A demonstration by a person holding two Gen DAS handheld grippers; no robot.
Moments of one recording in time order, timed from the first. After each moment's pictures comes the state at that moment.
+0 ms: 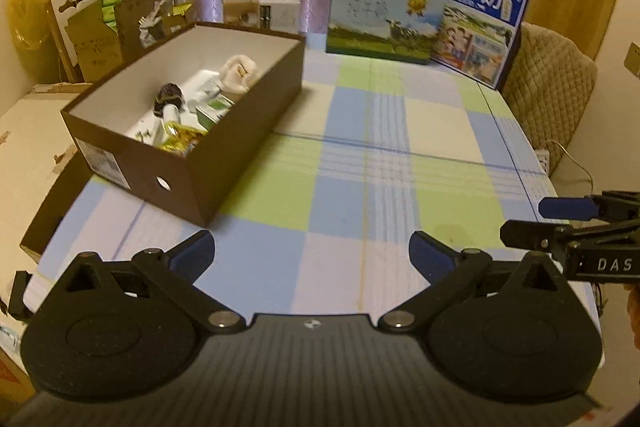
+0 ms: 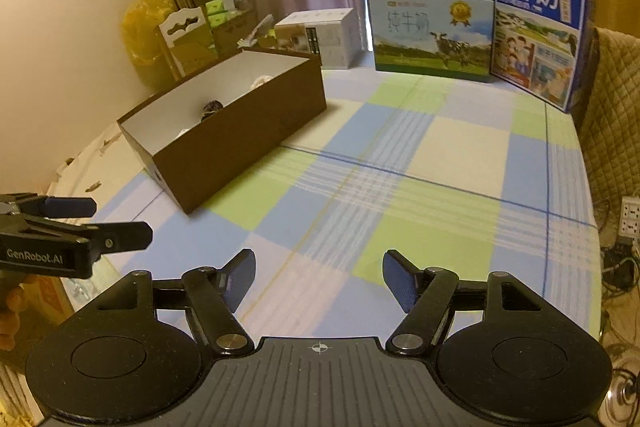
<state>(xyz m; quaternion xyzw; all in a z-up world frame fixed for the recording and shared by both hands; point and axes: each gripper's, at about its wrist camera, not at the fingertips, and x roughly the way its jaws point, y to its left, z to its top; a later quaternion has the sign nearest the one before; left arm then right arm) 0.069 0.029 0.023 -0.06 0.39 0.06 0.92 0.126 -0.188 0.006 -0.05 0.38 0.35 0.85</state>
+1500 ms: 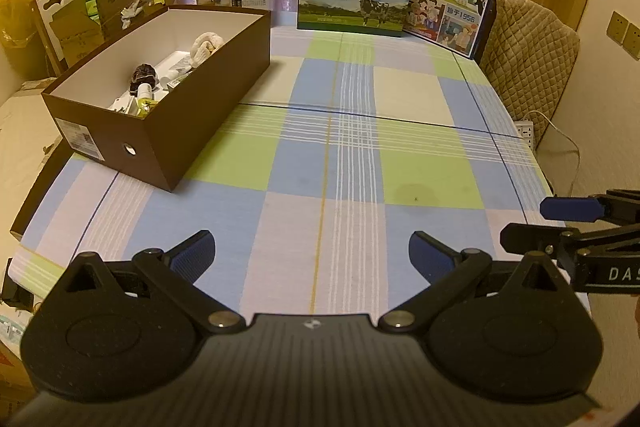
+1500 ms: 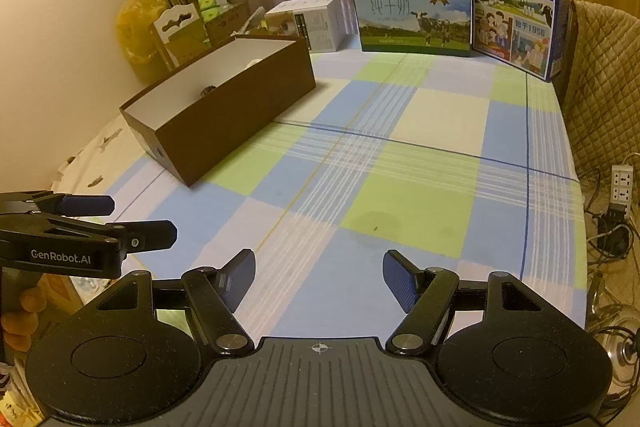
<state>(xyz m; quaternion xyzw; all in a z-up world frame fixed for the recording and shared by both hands) 0.048 -0.014 0.010 -0.05 0.40 0.04 0.91 0.095 -0.228 0.000 -0.04 0.40 0.34 0.85</state>
